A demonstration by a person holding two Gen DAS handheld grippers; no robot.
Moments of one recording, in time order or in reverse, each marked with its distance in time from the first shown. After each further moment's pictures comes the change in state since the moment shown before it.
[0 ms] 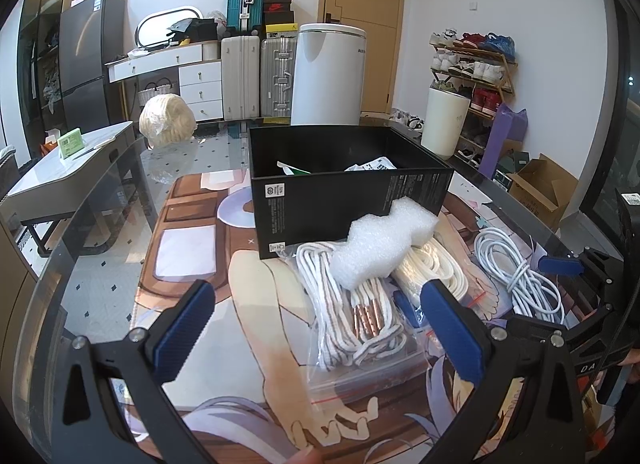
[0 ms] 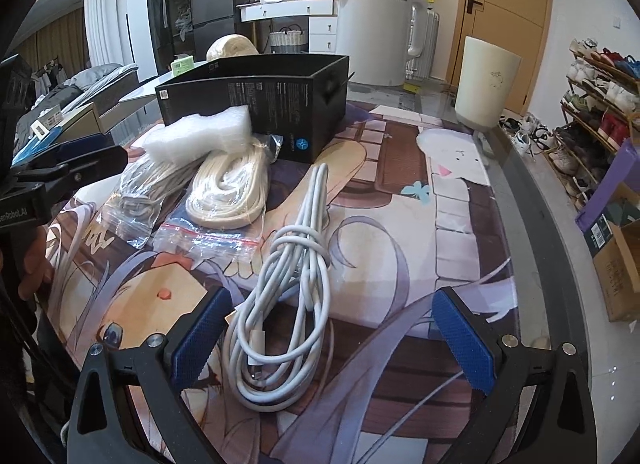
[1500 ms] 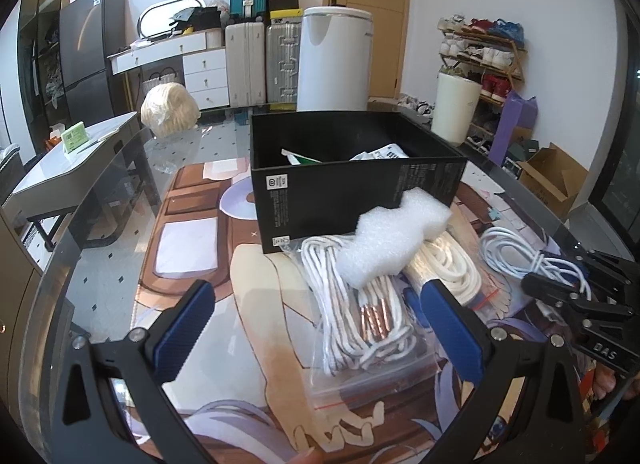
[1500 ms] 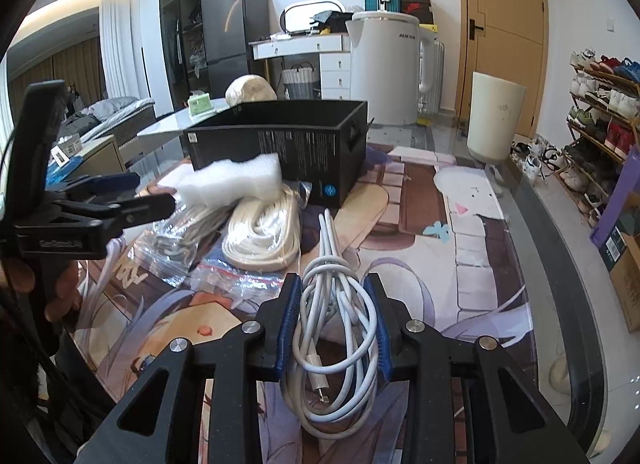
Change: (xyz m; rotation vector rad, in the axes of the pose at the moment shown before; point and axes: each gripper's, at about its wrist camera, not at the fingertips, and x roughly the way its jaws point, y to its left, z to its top) left arm 0.009 0.003 0.000 0.004 0.053 0.028; right arm -0.014 0.008 0.005 0.030 -0.156 0.072
